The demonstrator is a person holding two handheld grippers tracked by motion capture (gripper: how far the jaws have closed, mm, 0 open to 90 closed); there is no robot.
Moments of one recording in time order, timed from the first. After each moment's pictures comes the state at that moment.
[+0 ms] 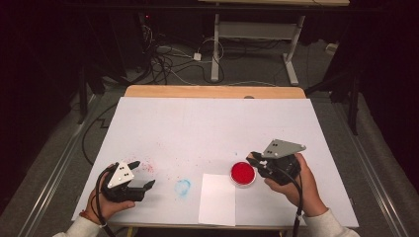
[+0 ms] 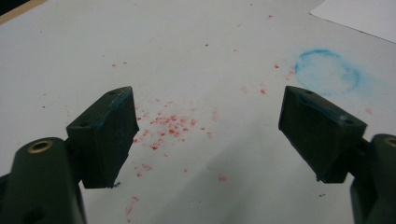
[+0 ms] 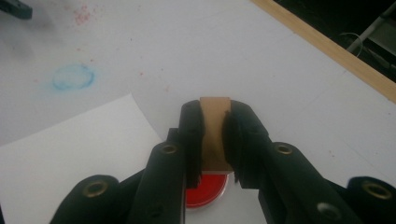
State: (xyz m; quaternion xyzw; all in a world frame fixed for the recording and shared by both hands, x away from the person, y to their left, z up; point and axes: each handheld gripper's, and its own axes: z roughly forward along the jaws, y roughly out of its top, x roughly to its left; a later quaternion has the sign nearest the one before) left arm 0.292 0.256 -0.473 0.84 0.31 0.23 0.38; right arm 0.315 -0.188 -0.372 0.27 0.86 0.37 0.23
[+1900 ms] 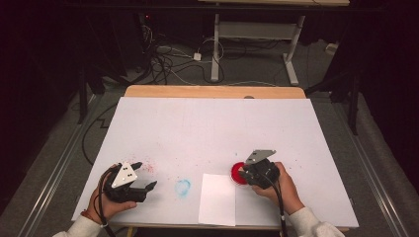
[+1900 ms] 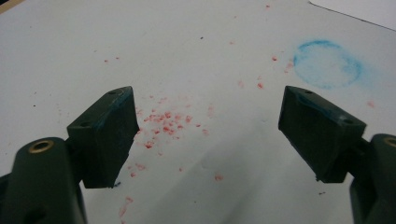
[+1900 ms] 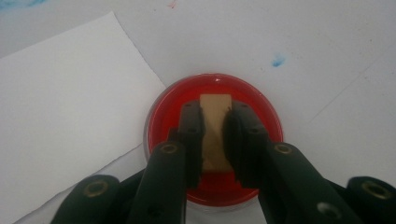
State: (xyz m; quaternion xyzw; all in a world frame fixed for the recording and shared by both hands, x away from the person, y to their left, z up) left arm 0.294 0.251 -0.474 0.85 0.30 0.22 0.37; right arm 0.346 -0.165 -0.456 0.29 0.90 0.29 0.16
